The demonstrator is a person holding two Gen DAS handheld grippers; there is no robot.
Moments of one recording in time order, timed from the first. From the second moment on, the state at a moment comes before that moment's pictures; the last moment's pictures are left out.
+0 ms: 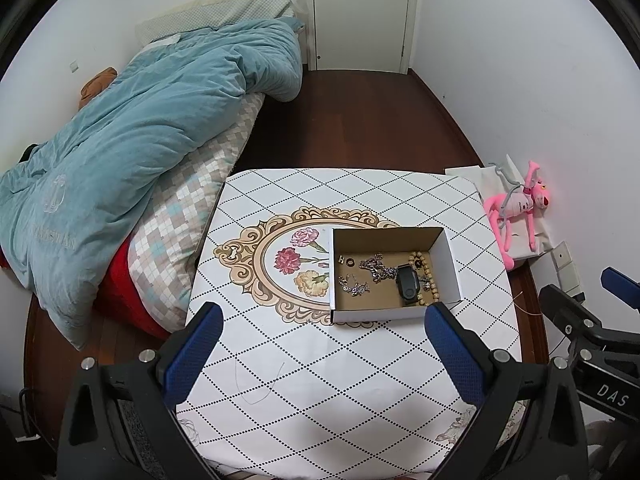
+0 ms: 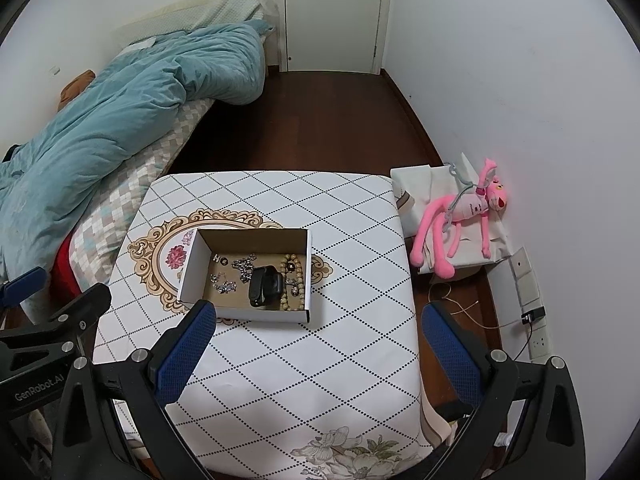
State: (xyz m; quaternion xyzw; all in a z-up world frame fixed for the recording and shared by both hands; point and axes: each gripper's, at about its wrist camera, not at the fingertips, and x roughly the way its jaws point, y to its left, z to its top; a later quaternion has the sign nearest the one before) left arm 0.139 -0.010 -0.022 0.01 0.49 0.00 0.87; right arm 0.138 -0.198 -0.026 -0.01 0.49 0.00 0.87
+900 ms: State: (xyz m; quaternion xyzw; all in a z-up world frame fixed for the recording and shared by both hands) left arm 0.135 -0.012 -0.021 0.01 0.49 0.00 0.87; right arm 0.135 -0.201 -0.029 -0.02 0.50 0.00 0.87
